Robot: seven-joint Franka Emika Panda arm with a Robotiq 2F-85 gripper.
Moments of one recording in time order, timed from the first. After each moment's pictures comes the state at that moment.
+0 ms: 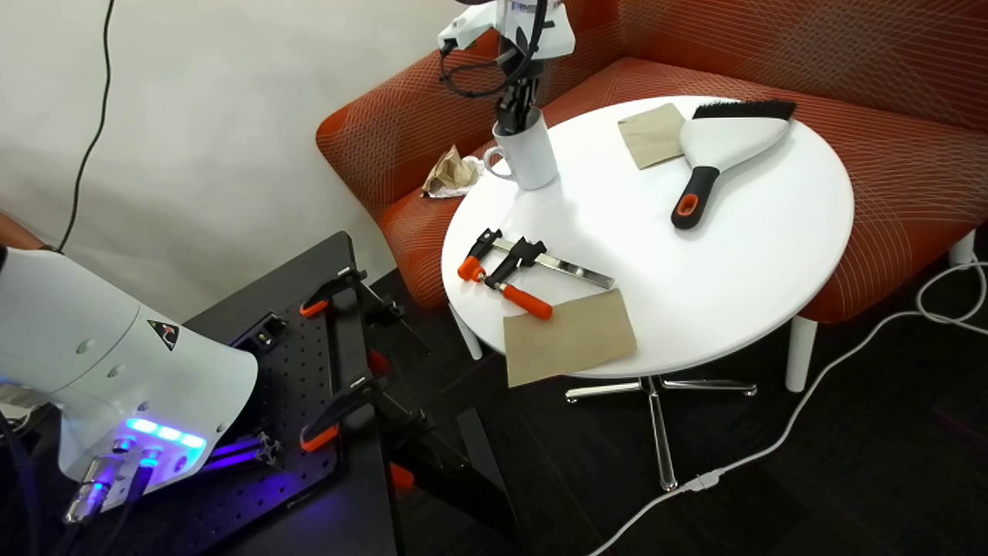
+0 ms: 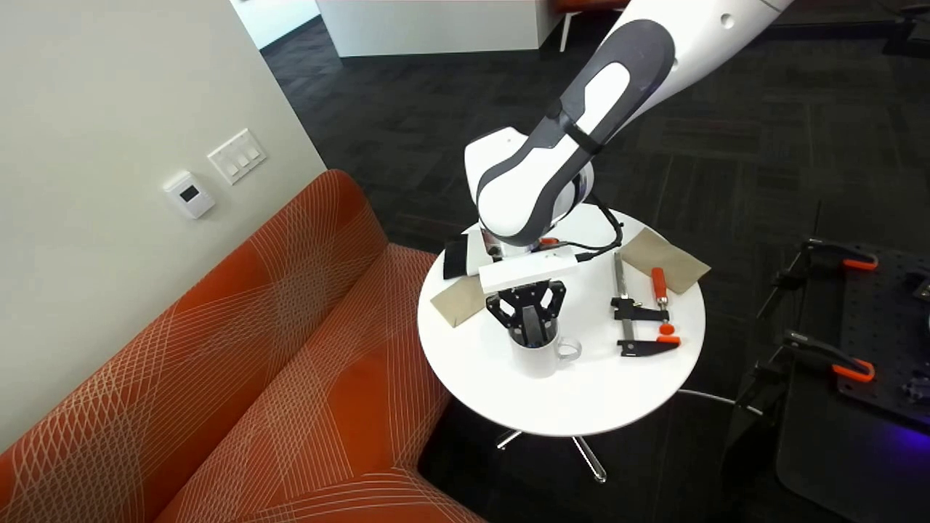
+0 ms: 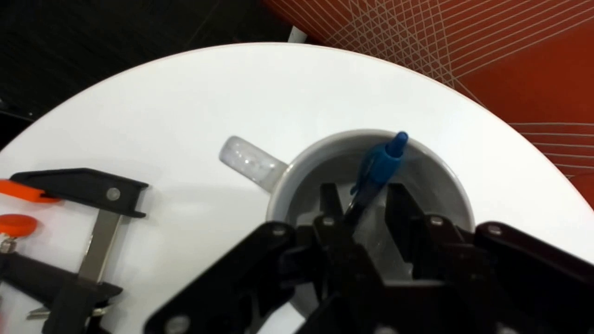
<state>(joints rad) 0.13 0.76 0.15 -1.75 0.38 2.27 0.85</state>
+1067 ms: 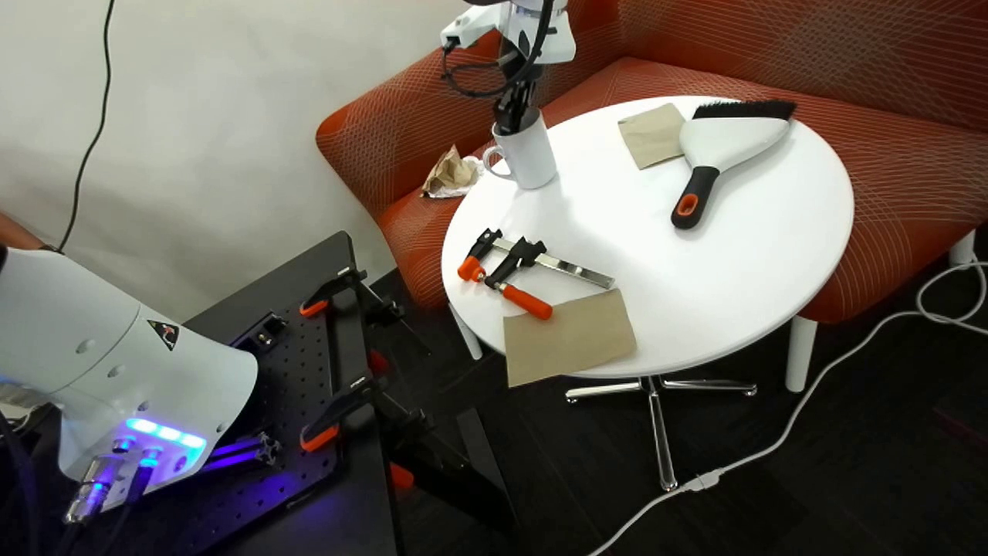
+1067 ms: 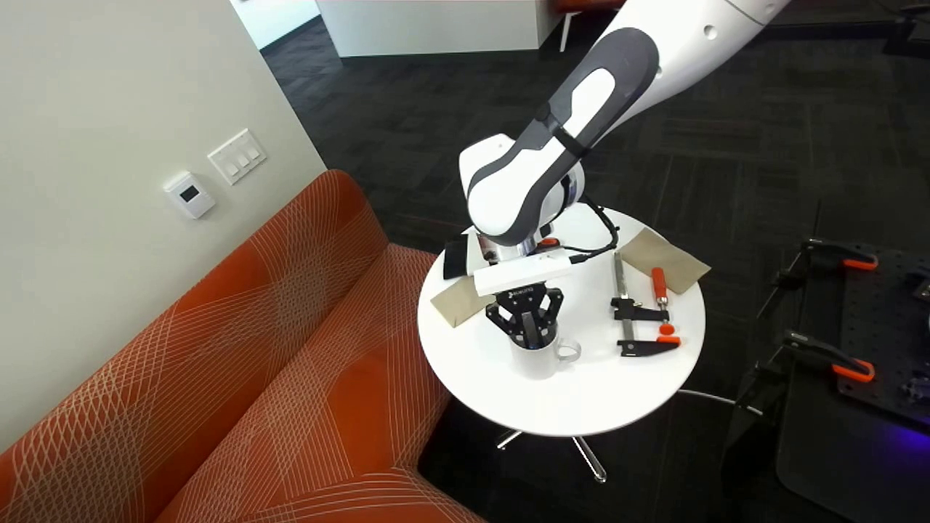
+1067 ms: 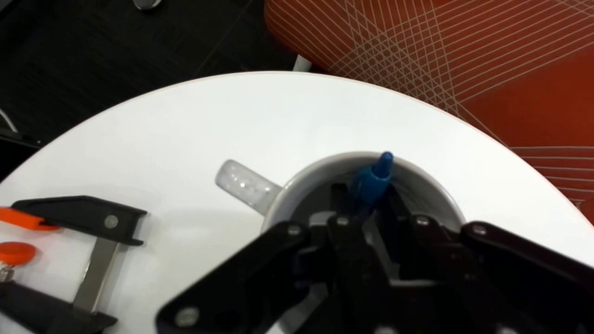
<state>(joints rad) 0.14 0.80 0.15 -1.70 0.42 2.19 0.85</state>
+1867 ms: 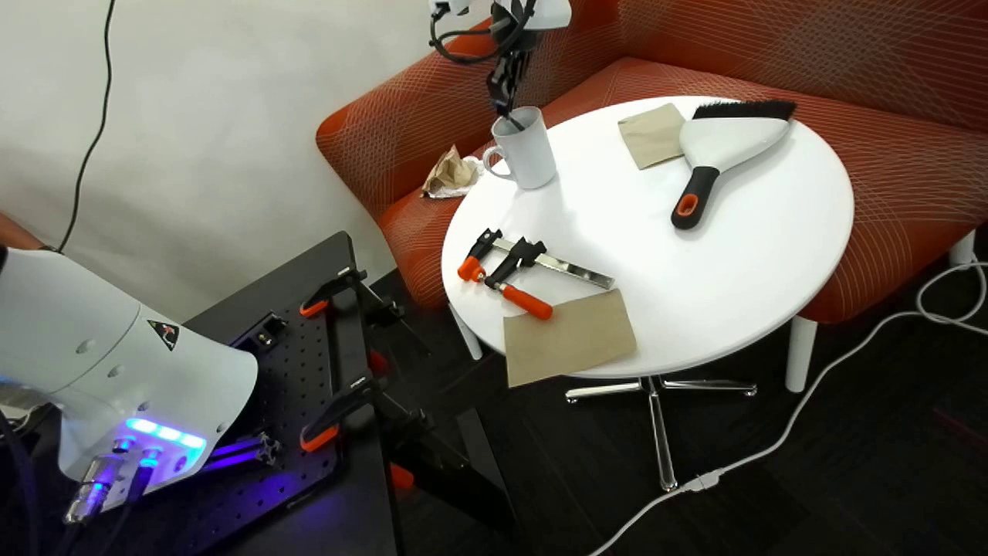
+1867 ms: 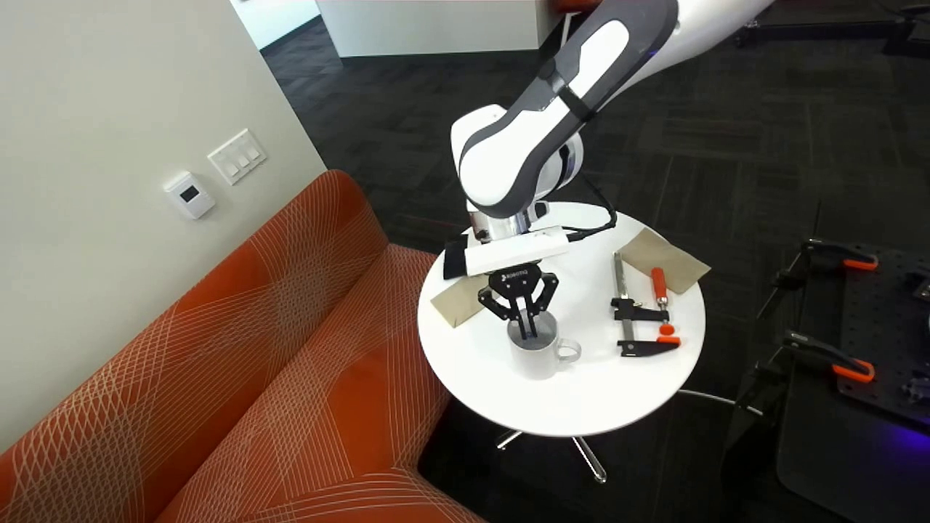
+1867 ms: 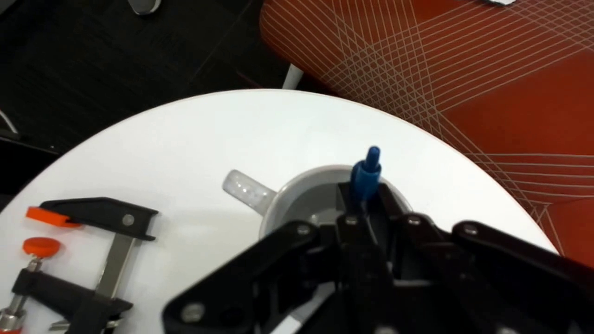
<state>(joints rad) 0.13 0.72 0.15 -1.71 0.43 2.13 0.85</state>
